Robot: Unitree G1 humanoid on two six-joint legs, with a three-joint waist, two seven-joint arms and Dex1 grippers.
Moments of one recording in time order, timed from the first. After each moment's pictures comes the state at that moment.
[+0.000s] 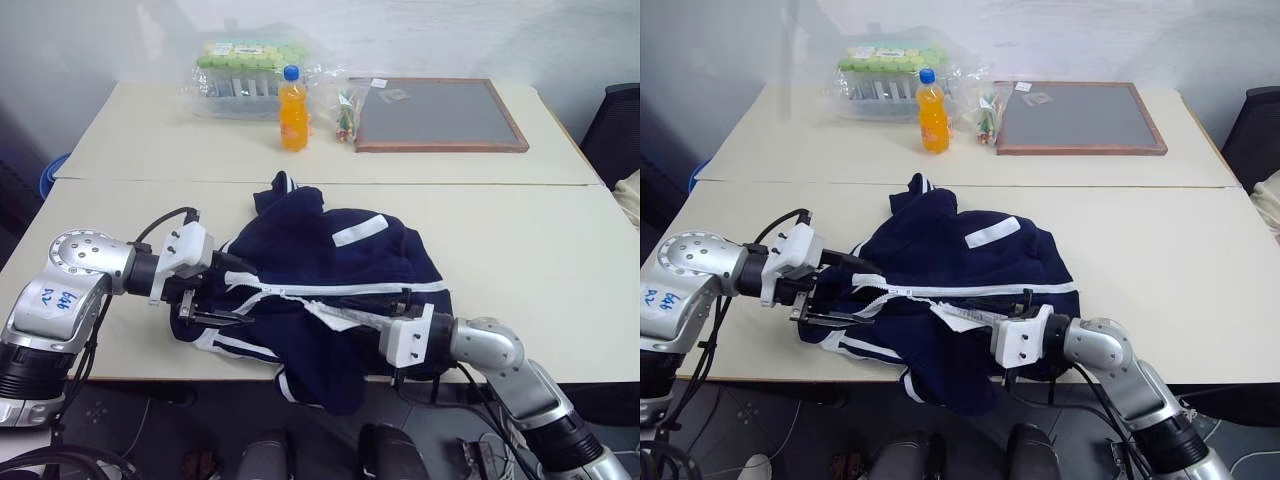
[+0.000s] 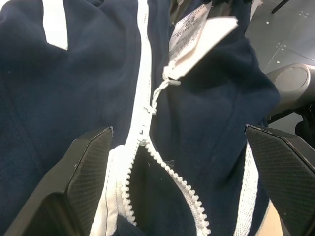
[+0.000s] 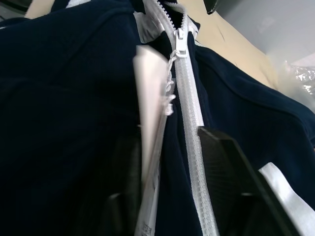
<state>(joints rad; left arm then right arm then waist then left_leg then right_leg) -0.47 0.93 -0.02 -0.10 -0.42 0.39 -1.32 -0.20 -0.58 0.26 -0.22 -0.11 -0.32 0.78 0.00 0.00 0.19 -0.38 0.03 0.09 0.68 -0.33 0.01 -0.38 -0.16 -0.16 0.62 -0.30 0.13</state>
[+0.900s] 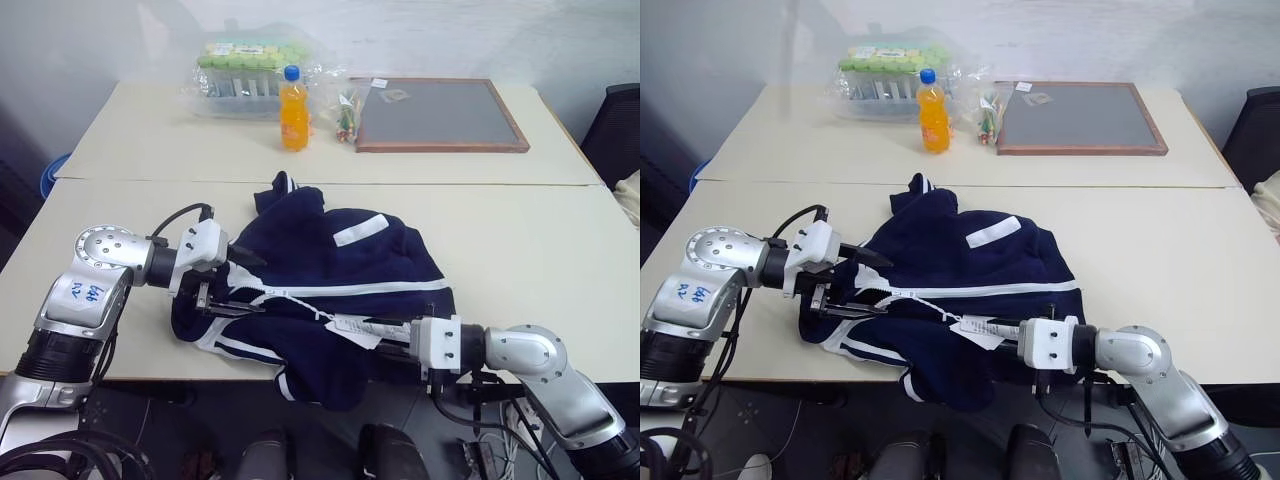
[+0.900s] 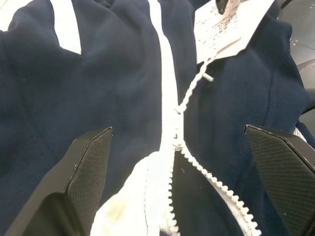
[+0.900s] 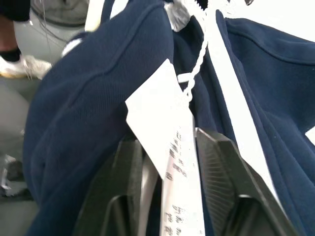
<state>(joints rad) -0.55 0.84 -0.07 0.02 -0.33 0.29 -1.33 -0.11 -0.73 0.19 -0.42 0.18 0.02 0.95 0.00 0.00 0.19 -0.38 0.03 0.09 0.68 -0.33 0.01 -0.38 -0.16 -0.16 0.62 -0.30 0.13</state>
